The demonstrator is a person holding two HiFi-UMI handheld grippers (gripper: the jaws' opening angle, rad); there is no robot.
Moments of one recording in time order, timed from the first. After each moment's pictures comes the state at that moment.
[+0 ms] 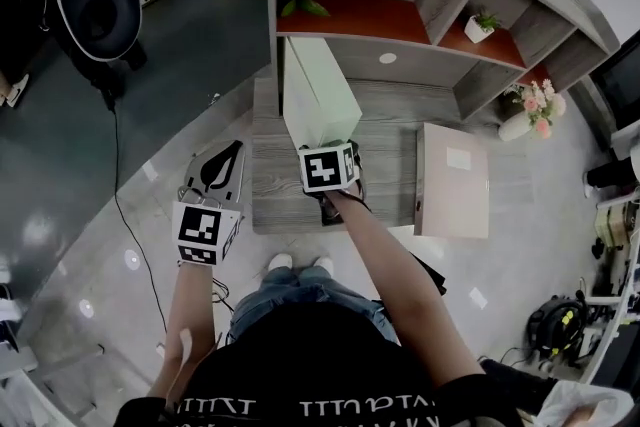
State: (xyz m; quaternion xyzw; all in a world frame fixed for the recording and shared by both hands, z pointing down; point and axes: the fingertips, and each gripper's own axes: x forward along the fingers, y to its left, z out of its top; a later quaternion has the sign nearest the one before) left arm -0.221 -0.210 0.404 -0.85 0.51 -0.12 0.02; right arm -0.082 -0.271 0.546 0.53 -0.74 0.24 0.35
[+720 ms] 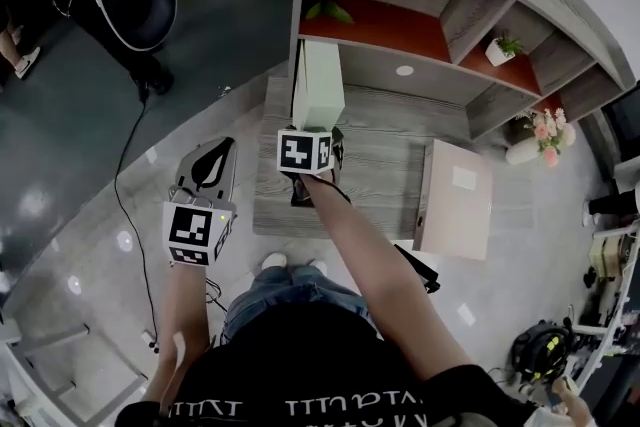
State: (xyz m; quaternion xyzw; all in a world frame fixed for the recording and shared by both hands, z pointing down) left arm -0.253 -0.213 0.395 -0.82 0.55 -0.11 0.02; right arm -0.132 -0.324 0.550 0.57 -0.72 0.24 0.30
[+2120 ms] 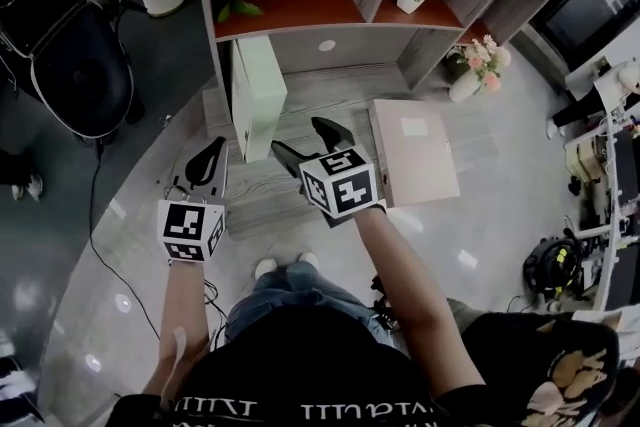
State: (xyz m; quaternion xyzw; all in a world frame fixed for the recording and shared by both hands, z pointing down) left arm -0.181 -0.222 0.392 -0.90 0.43 -0.07 0.01; right arm -0.063 -0.231 0.427 0.50 -0.83 0.15 0.19
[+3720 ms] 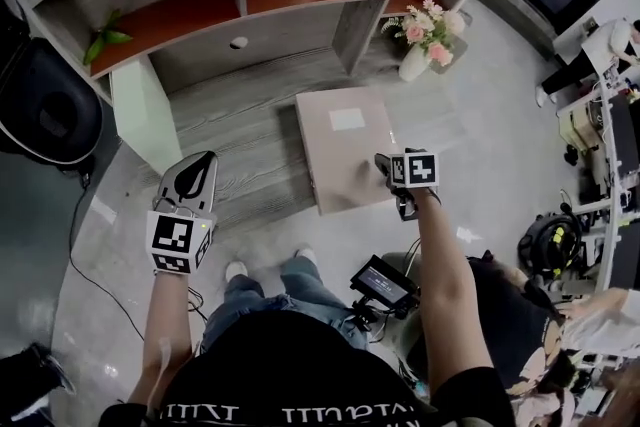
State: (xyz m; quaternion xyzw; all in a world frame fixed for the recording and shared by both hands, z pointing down) left arm 0.027 -0.209 0.430 -0.92 0.37 -0.14 0.02; right arm 0.413 -0.150 0.606 0.65 -0.60 0.35 0.31
